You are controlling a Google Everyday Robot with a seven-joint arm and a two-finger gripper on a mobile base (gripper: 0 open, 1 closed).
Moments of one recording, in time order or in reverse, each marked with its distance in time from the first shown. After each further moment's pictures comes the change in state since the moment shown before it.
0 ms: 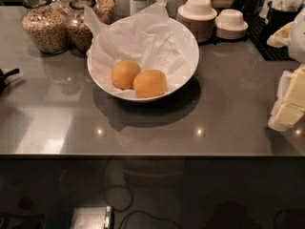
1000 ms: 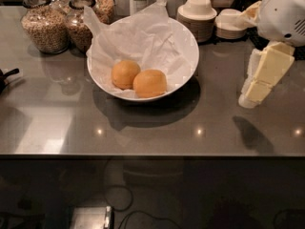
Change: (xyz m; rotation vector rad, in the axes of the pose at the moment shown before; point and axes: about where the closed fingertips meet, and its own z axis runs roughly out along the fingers) arm -0.064 -0.021 -0.001 -0.013 -0.171 -0.123
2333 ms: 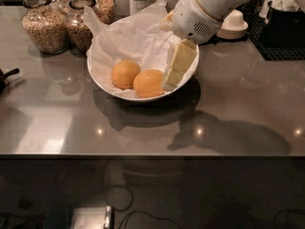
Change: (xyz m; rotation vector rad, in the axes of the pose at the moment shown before) arm -0.123 -0.046 0.104 -0.116 -0.230 -0.120
